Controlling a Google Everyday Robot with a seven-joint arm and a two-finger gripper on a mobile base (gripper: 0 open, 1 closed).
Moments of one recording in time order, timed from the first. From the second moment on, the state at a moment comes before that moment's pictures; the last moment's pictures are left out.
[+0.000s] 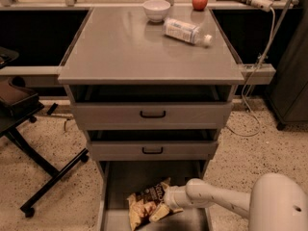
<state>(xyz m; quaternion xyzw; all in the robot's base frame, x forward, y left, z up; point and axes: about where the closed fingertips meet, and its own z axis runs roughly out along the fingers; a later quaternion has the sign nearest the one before) 0.521 -0.022 0.209 -0.51 0.76 0.27 0.29</state>
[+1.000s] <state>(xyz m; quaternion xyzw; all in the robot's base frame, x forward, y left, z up) 0.538 0.029 0.149 -0.54 0.74 0.28 0.29</state>
